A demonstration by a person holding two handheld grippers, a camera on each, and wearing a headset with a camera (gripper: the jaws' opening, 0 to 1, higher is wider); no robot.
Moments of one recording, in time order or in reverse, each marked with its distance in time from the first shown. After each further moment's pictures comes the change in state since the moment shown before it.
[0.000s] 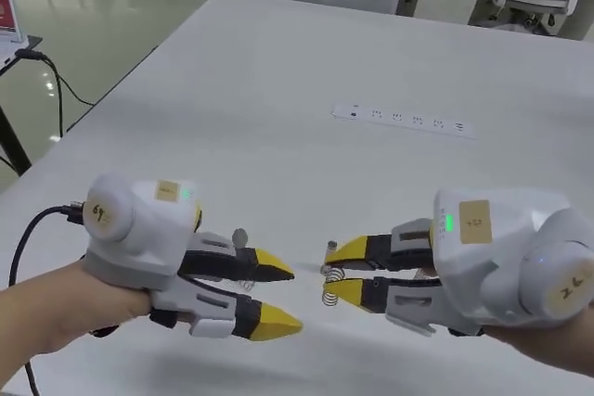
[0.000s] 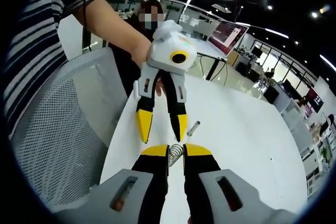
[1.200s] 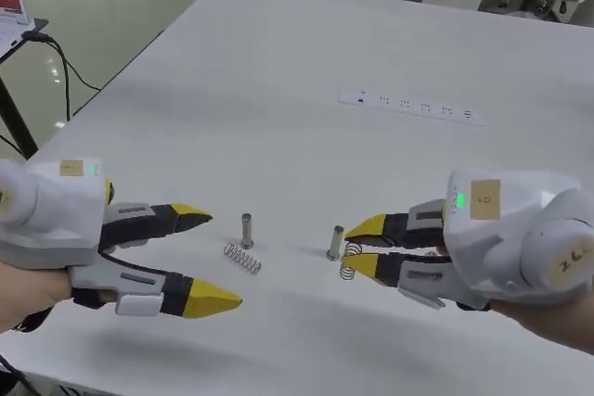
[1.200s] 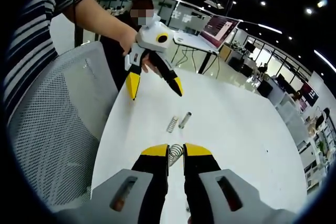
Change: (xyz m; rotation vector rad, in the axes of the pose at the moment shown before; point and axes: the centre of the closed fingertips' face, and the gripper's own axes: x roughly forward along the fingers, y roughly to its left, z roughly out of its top) left arm -0.075 0.044 -0.024 -0.122 -0.078 0.250; right arm 0.001 -0.015 -0.016 0.033 0.030 -0.054
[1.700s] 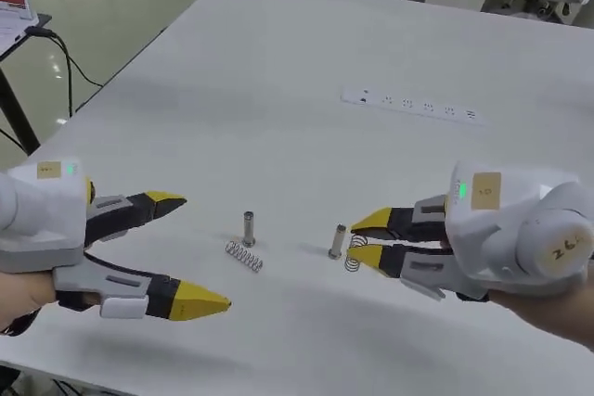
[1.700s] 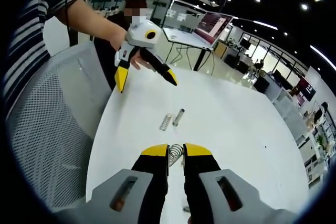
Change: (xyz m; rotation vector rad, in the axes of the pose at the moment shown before) left arm -0.006 0.013 0.001 -0.006 -0.041 0.065; right arm 0.005 -0.016 -0.006 0.035 0.006 -0.030
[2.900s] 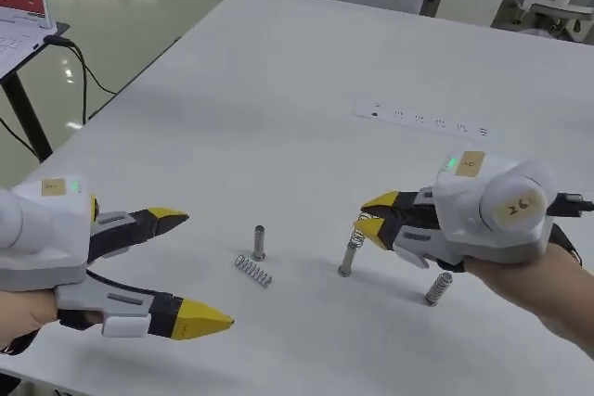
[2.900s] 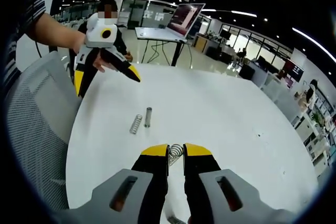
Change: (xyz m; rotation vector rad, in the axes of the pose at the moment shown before) left arm -0.007 0.004 -0.007 -0.023 -0.001 0.024; right arm 0.031 -0.052 -0.016 0.141 0.012 -0.113
